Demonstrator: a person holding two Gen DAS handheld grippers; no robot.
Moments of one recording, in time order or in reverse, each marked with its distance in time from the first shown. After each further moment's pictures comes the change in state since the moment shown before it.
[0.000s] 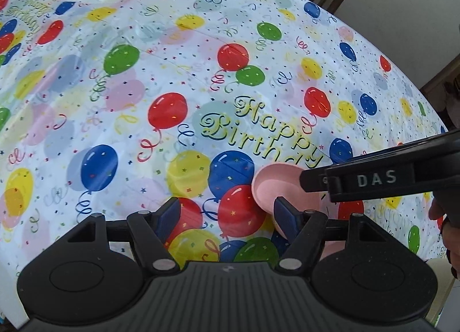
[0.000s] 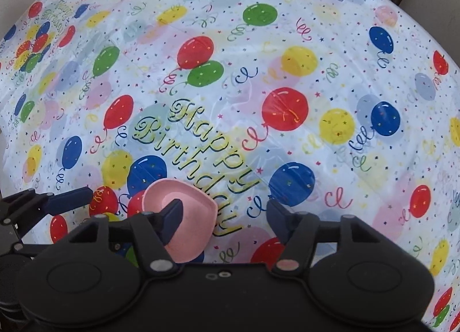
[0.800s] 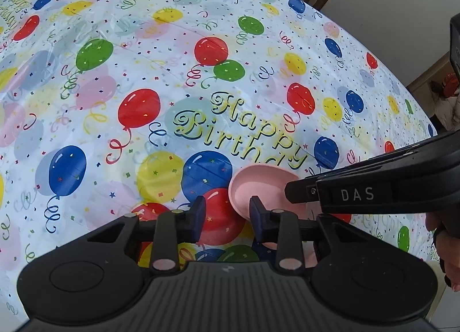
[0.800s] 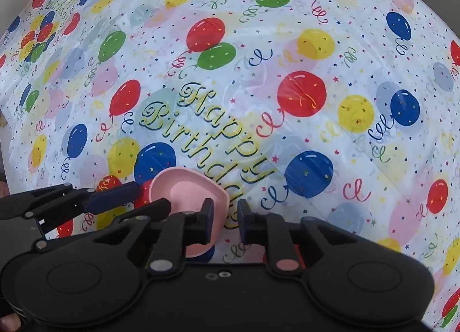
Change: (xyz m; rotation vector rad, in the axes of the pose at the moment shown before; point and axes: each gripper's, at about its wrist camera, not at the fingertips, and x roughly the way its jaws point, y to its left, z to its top) left arm 0.015 -0.007 0.000 0.005 0.002 -0.075; right arm 0.009 0.005 -0.001 -0.007 0.053 0.053
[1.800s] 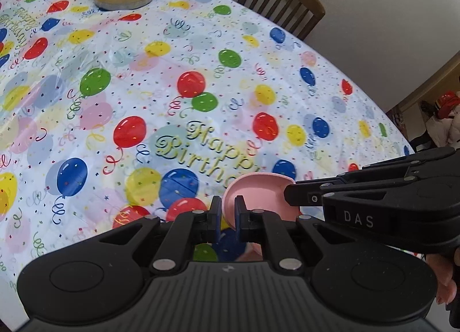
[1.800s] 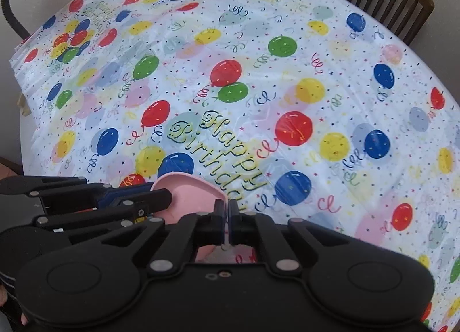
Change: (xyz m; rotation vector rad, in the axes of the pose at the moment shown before) left arm -0.058 -0.032 0.004 -0.033 -0.072 -0.037; right arm -0.068 0.010 -0.019 -0.123 -0.130 -0.018
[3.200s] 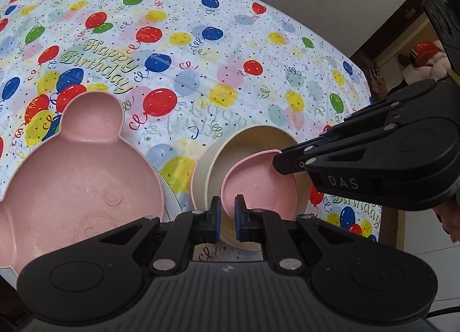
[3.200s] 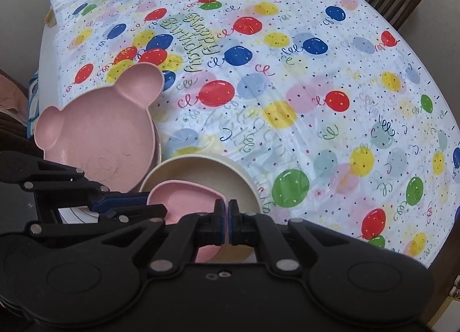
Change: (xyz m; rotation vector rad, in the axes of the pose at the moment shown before) left arm -0.027 -0.158 -0.142 0.108 0.101 -0.028; right arm -0.074 -0.068 -0.161 -0.157 0.095 -0.028
